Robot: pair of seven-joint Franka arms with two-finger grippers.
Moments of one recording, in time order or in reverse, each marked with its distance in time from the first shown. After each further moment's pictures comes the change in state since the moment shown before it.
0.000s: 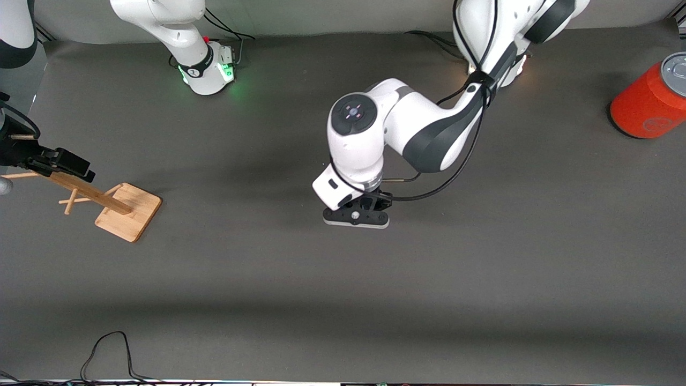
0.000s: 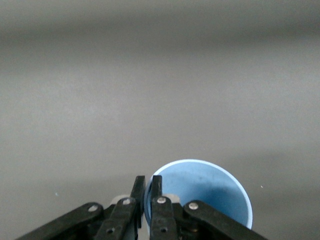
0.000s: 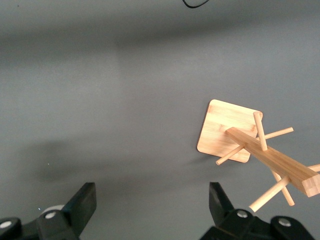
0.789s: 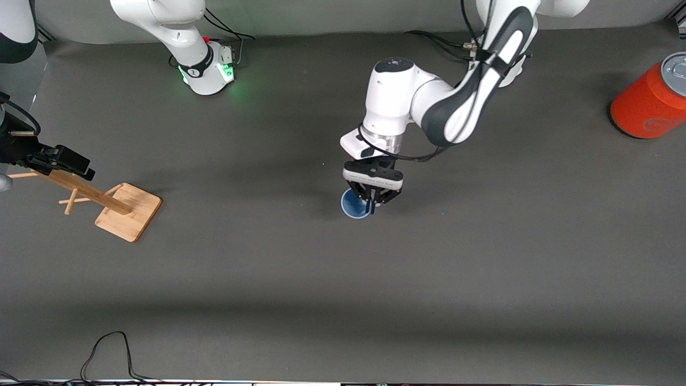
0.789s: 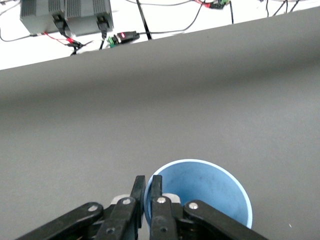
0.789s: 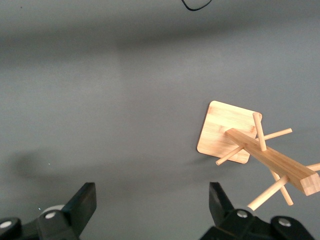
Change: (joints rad) left arm 0.050 -0.258 0.026 -0.668 0.640 0.699 -0.532; right arm 0.002 -0.010 0.002 -0.001 -0.003 0.000 0.000
